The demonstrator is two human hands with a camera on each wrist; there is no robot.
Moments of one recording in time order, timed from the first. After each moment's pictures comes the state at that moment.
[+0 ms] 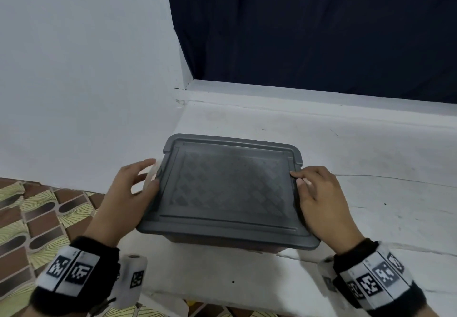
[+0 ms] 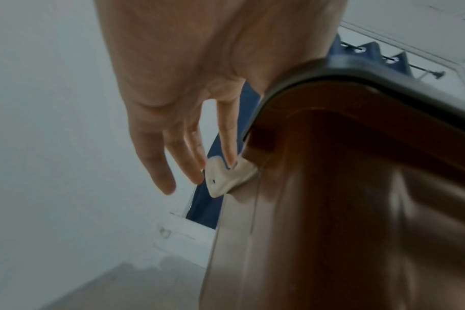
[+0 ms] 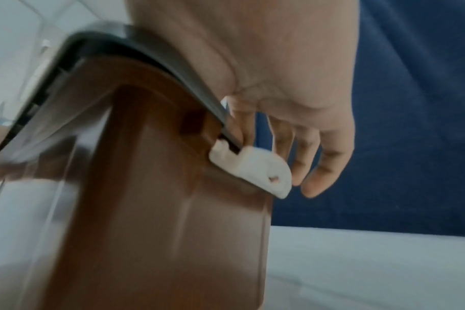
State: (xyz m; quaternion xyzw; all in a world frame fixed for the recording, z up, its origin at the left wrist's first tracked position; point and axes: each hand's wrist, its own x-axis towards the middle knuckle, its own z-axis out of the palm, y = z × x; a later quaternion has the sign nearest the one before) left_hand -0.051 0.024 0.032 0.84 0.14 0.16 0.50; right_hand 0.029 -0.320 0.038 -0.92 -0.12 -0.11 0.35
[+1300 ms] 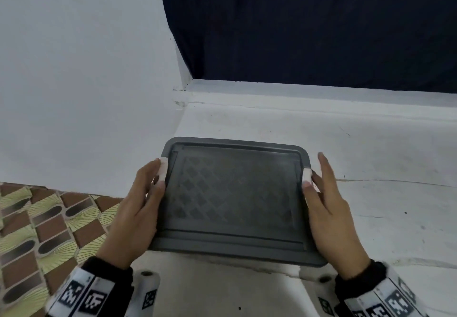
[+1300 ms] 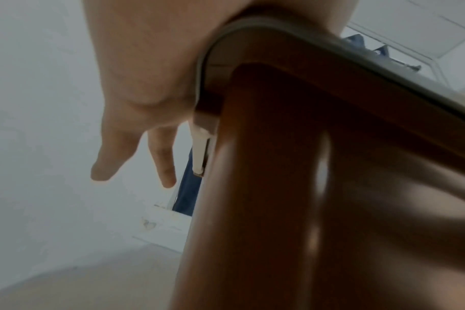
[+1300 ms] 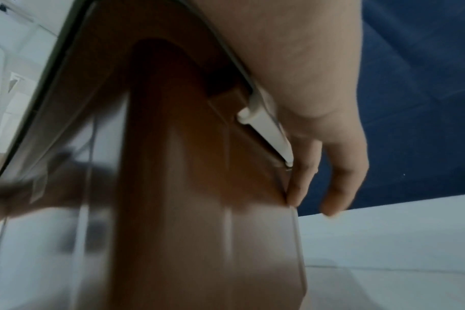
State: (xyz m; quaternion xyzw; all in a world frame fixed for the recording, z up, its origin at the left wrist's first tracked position) left_hand -0.032 0.002 0.034 0.84 0.11 0.14 0.52; right_hand 0.032 -0.300 0.045 -0.84 -0.04 -0.01 0.53
